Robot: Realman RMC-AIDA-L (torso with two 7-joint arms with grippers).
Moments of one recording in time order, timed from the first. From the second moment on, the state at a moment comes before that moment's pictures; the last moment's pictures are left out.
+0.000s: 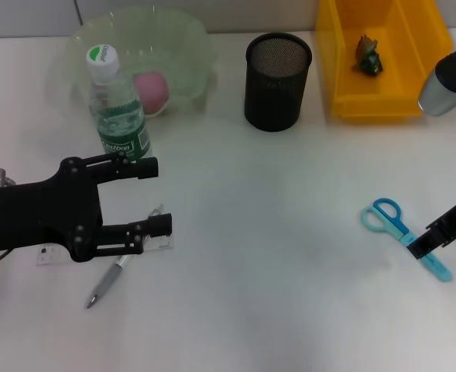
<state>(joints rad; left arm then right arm) -0.32 -2.03 0.91 0.78 1.69 1.82 -1.25 0.49 2.08 -1.43 -1.47 -2.76 -1.72 2.76</state>
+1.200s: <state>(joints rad) -0.33 -2.04 0.91 0.78 1.69 1.78 -1.25 0.50 2.08 -1.43 -1.46 -2.76 -1.70 2.76</state>
